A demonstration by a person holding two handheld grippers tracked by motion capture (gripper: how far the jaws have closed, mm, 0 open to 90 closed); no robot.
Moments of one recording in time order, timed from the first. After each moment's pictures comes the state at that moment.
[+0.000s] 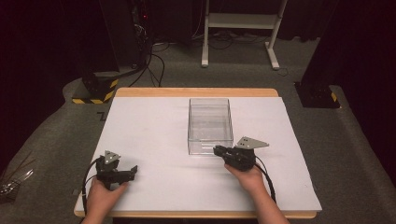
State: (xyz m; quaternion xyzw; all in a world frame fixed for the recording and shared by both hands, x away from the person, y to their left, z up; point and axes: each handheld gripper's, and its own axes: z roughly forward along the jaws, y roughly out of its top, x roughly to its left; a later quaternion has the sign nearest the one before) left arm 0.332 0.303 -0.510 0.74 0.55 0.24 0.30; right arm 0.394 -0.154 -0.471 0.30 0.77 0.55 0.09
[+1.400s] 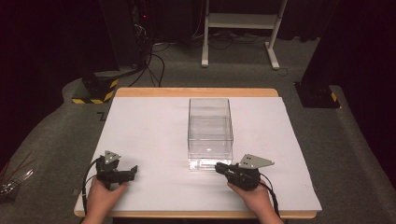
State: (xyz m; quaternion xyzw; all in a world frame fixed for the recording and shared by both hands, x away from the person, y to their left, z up) left arm 0.332 0.303 -0.510 0.74 0.55 0.24 0.31; right arm 0.336 -0.161 -0.469 0.27 0.79 0.54 0.08
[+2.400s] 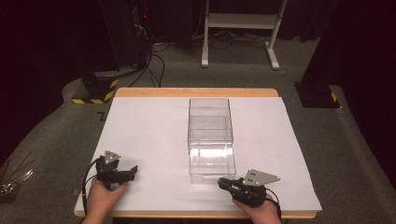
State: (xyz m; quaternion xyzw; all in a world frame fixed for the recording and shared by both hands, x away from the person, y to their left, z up) left arm 0.332 0.303 -0.510 0.74 0.55 0.24 0.31; right arm 0.295 -0.173 -0.471 0.25 0.81 0.53 0.07
